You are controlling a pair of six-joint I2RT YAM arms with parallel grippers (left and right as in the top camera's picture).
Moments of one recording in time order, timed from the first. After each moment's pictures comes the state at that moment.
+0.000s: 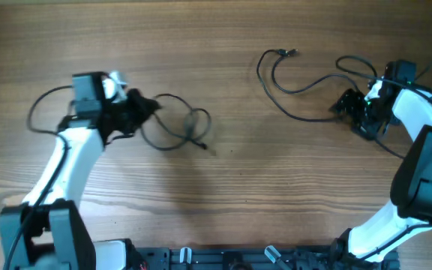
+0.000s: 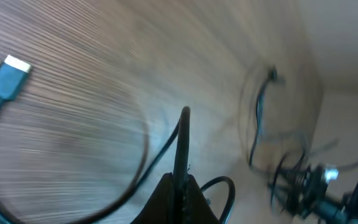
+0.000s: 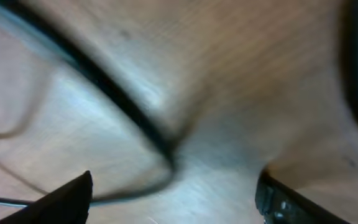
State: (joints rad) left arm 0.06 1.53 0.90 -0.34 0.60 -0.62; right arm -0.30 1.89 1.17 -0.70 -0.28 0.35
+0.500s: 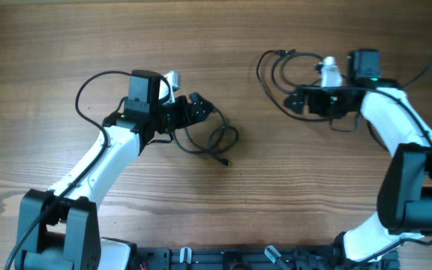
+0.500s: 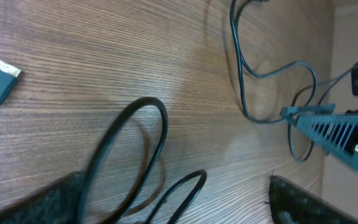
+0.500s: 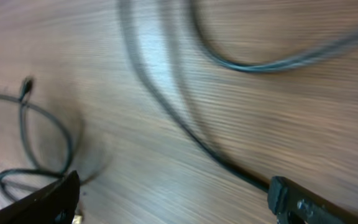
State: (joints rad) left arm -0.23 1.56 0.90 -0.25 0.52 -0.58; right arm -0.01 1.80 1.15 -0.60 -0.56 -0.01
